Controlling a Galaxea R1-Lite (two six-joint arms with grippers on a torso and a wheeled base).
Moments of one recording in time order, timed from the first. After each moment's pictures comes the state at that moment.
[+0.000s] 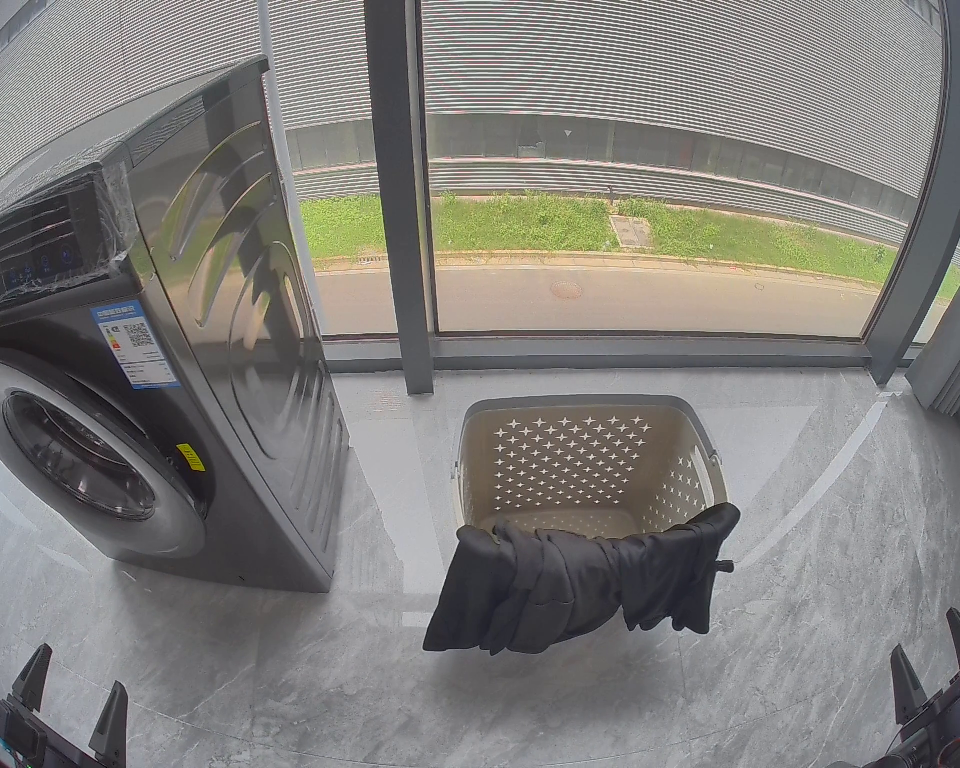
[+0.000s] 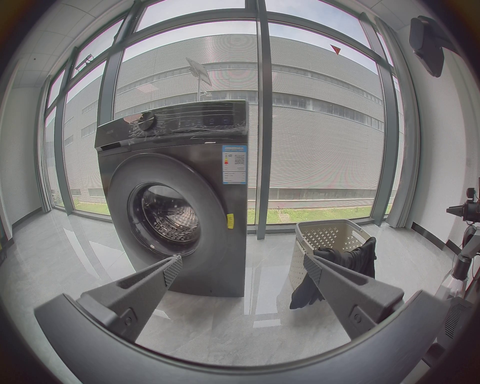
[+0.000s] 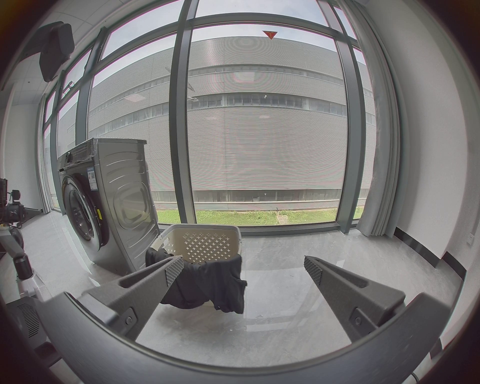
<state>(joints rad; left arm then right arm) -0.01 0.02 -0.02 0.00 0.01 -0.02 0.00 0.02 -0.02 -0.02 0.01 0.00</state>
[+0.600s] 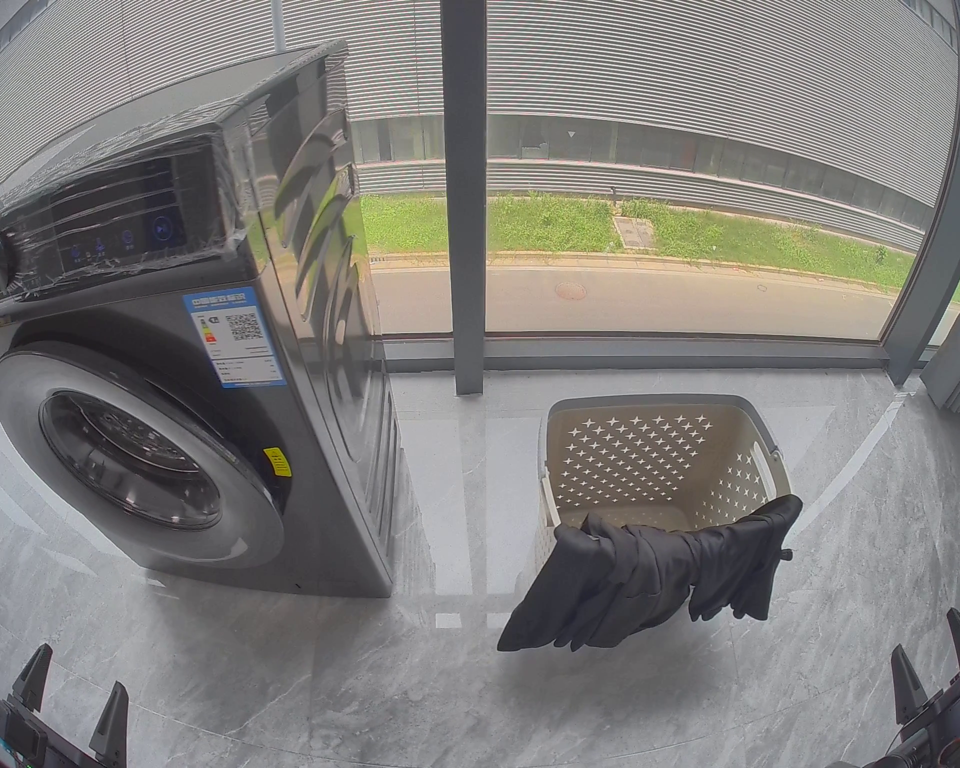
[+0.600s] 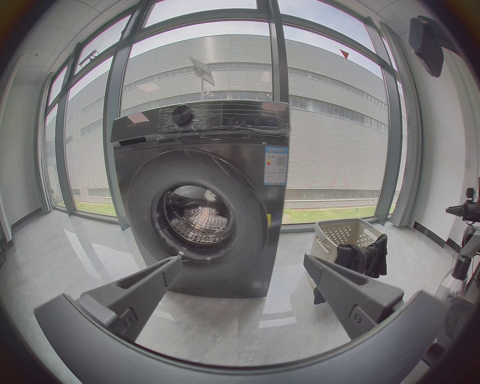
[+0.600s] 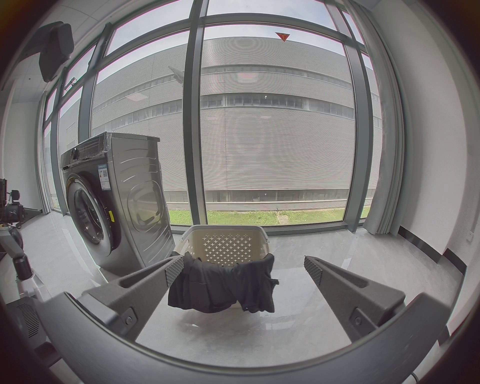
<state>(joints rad) -0.01 0.02 -0.02 0.00 0.01 -0.02 0.00 0.02 -0.02 -0.01 0.01 0.00</state>
